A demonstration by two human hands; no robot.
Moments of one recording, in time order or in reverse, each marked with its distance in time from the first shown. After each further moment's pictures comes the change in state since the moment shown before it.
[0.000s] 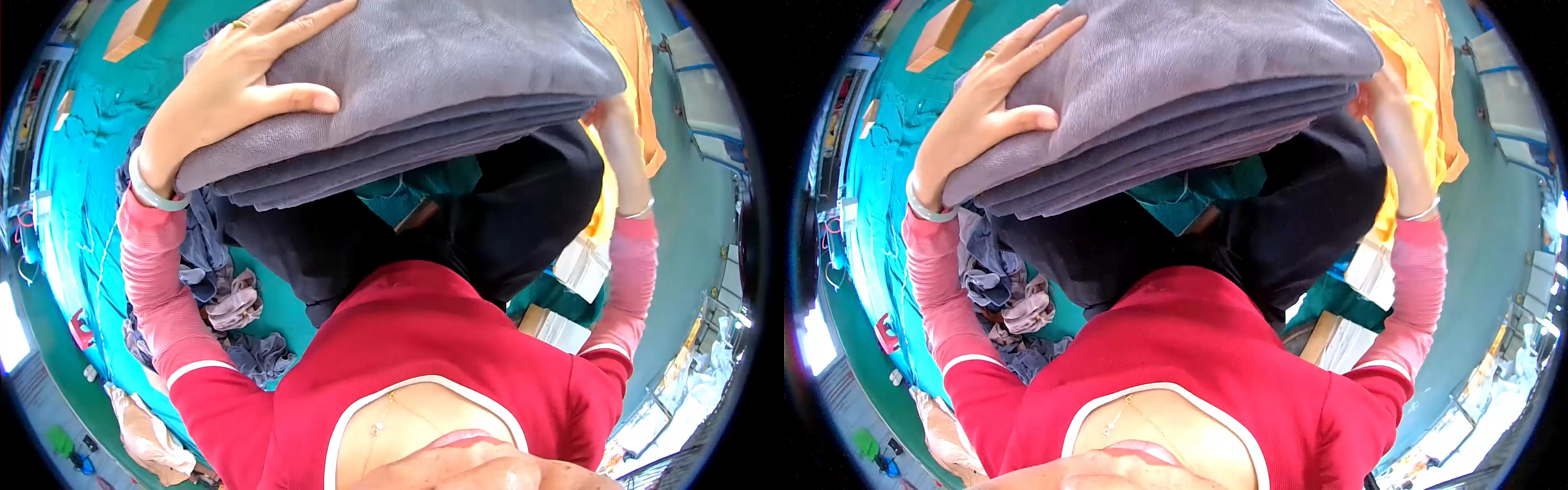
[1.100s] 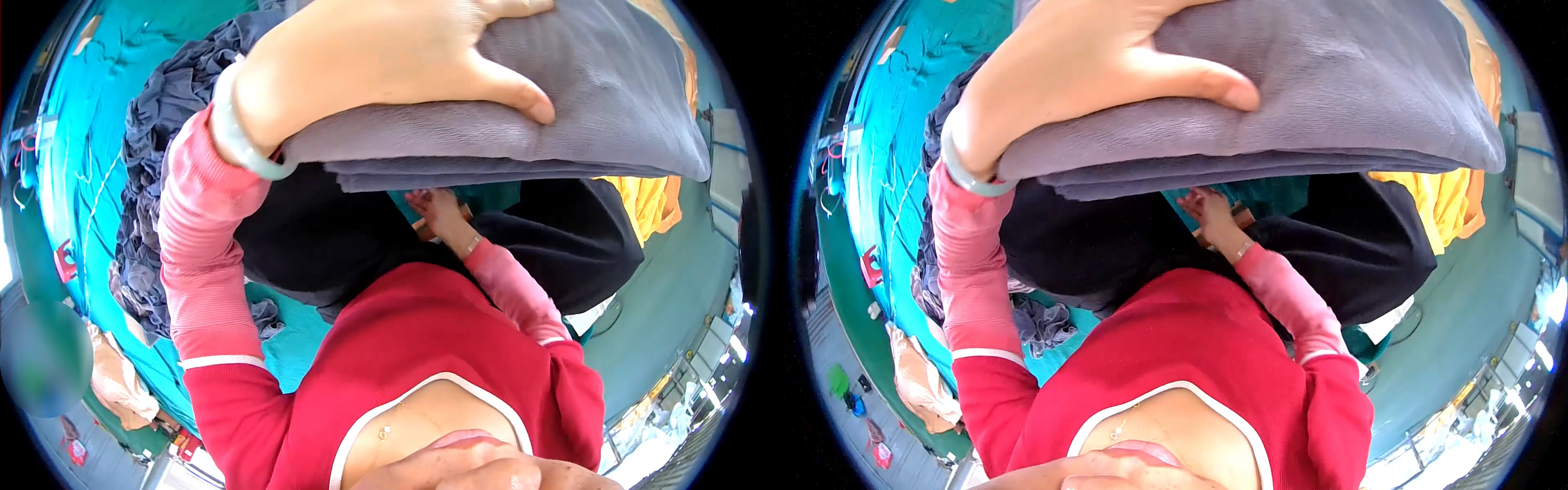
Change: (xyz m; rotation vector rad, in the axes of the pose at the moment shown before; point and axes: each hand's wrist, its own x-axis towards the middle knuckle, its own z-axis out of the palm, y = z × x) left_hand 0.011 0.004 0.032 -0.127 0.400 0.009; right_hand -0.052 0.192 0.344 0.858 -0.059 0.848
